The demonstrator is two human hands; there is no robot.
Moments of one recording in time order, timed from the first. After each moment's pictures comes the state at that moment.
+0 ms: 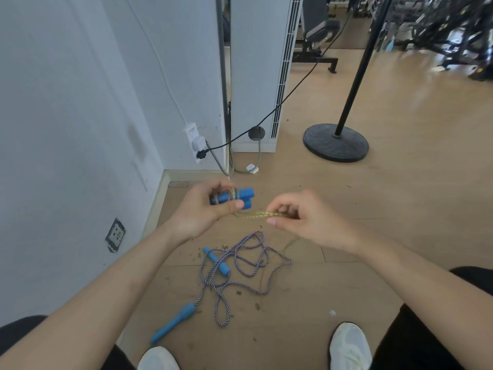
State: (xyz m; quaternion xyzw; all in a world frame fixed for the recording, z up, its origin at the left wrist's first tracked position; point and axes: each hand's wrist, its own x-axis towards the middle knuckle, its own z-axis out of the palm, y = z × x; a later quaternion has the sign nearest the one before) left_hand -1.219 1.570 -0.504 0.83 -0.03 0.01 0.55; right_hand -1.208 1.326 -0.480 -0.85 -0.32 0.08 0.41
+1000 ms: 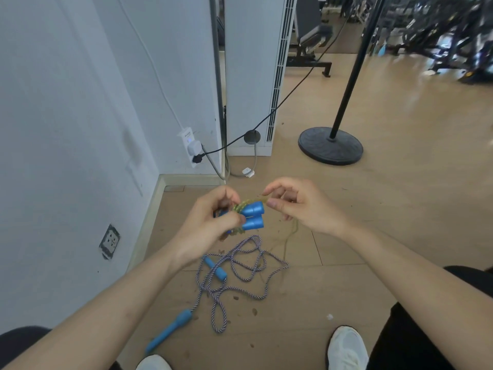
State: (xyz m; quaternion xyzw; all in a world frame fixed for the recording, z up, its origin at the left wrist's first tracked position) left_hand -1.248 1.542 -0.487 0.77 -0.07 -0.01 0.64; right_hand -1.174 1.322 -0.491 -0.81 -0.27 0.08 0.51
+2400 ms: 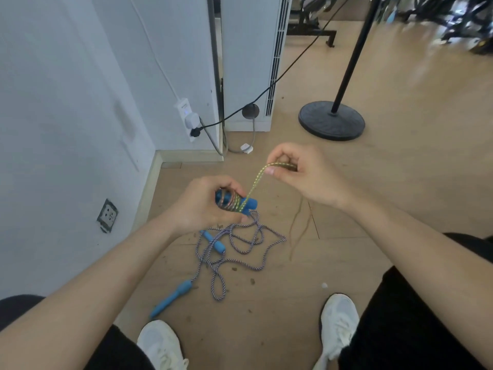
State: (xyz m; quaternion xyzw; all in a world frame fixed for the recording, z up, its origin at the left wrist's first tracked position) left_hand -1.240 1.558 -0.512 0.89 -0.13 -0.04 0.44; right_hand -1.185 1.320 -0.477 -0.85 -0.30 -0.02 0.43
